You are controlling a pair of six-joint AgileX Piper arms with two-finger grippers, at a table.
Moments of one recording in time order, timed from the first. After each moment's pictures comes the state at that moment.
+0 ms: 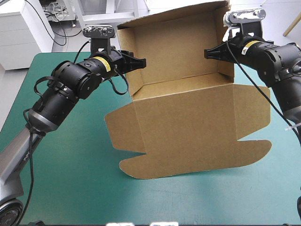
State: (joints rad) left arm -0.60 1.52 -1.70 0.19 0.71 -0.45; right arm 0.27 1.48 -1.77 -0.07 0.82 0.07
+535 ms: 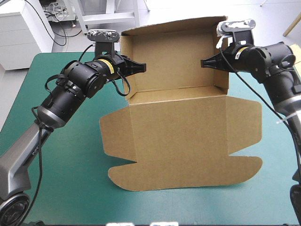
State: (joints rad) left arm -0.60 1.57 -1.70 0.25 0.77 -0.46; right arm 0.27 1.55 -1.77 -0.04 0.97 0.07
